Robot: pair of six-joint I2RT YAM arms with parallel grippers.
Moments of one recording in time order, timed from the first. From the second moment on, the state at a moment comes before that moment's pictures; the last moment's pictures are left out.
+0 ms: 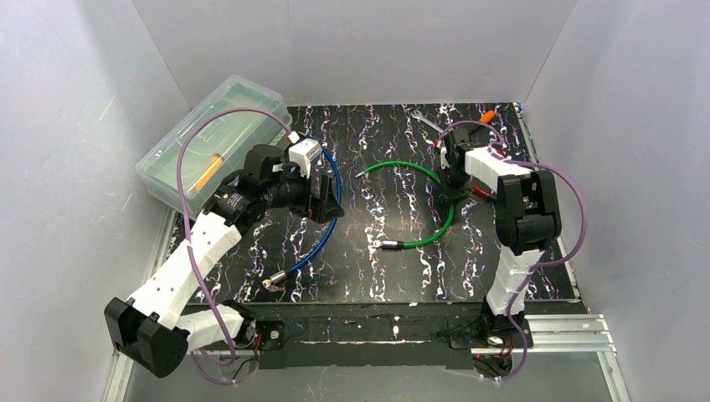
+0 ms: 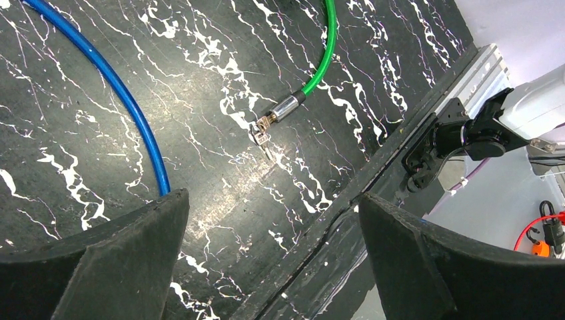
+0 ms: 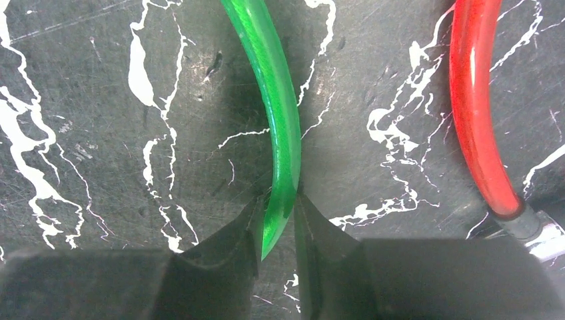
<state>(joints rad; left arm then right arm) -0.49 1.13 1.12 -0.63 0.45 -0.21 0.20 1.94 1.34 -0.70 0.04 -0.07</state>
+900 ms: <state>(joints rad) -0.49 1.14 1.16 -0.70 0.43 -0.14 0.17 1.64 1.37 -0.68 -0.02 -0.13</state>
